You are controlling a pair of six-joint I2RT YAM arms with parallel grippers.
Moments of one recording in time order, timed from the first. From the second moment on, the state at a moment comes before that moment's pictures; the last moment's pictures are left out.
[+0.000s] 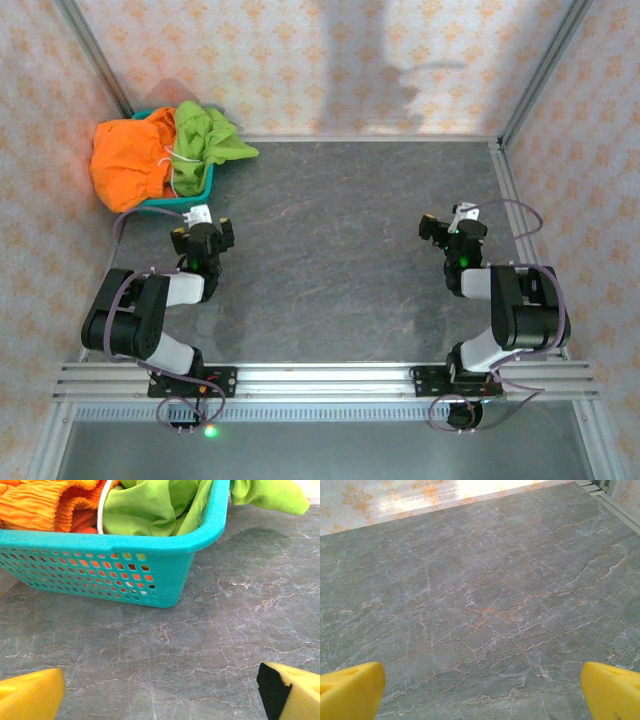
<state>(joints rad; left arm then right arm) -0.08 1.50 0.39 0.67 -0.47 -0.11 -0.04 1.52 0.41 0.72 0.01 0.16</state>
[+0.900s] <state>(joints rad) -0.05 0.70 0.74 -0.17 -0.42 -0.35 -0.04 0.70 0.40 0.13 -0.01 0.46</state>
